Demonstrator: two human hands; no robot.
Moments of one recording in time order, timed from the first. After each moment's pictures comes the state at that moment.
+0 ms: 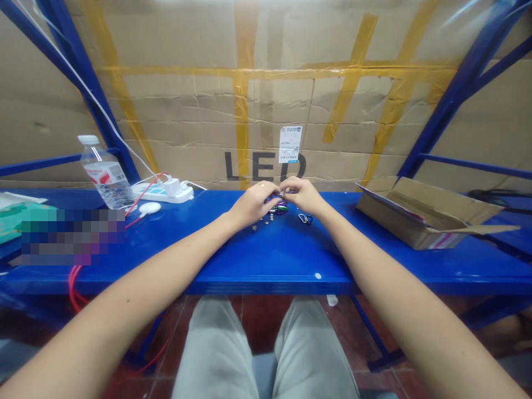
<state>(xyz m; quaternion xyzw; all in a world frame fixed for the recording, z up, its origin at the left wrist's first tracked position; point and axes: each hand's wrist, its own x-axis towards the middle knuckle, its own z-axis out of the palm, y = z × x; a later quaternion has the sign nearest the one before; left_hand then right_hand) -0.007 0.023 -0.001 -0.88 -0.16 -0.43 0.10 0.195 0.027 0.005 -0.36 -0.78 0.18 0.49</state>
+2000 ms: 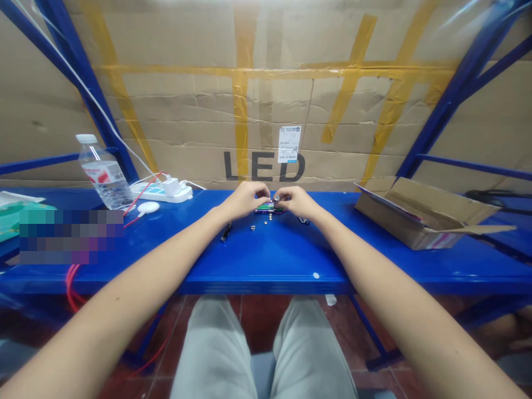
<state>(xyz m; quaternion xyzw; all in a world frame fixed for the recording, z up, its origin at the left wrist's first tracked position) -0.024 0.032 0.013 -0.90 -0.25 -0.36 -0.04 0.189 0.029 -0.009 -0.42 -0.78 0.23 0.40</state>
